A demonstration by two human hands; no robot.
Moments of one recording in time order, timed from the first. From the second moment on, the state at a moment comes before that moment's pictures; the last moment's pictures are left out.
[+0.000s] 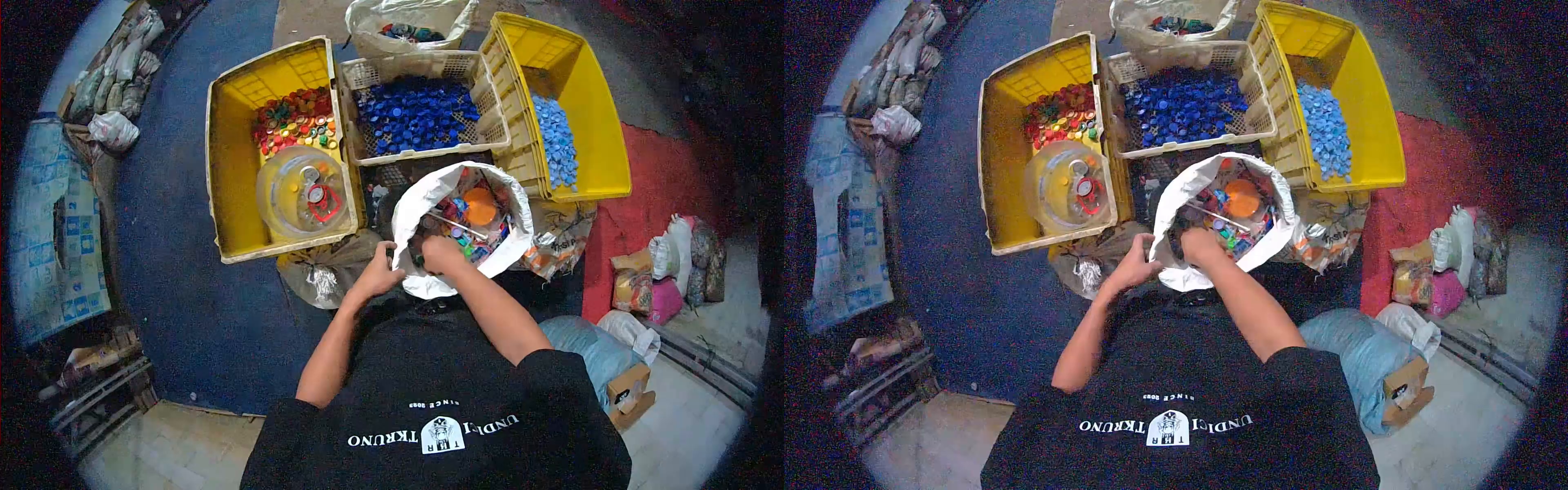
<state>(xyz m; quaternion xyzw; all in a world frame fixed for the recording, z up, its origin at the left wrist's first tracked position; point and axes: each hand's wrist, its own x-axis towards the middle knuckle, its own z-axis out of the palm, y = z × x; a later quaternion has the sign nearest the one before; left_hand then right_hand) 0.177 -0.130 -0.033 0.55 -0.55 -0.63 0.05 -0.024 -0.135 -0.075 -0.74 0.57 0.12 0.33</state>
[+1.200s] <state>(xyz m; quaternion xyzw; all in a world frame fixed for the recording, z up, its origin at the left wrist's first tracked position) 0.073 -0.166 -0.082 0.36 -0.88 -0.24 -0.18 -0.040 -0.081 -0.099 -0.63 0.71 0.09 0.31</state>
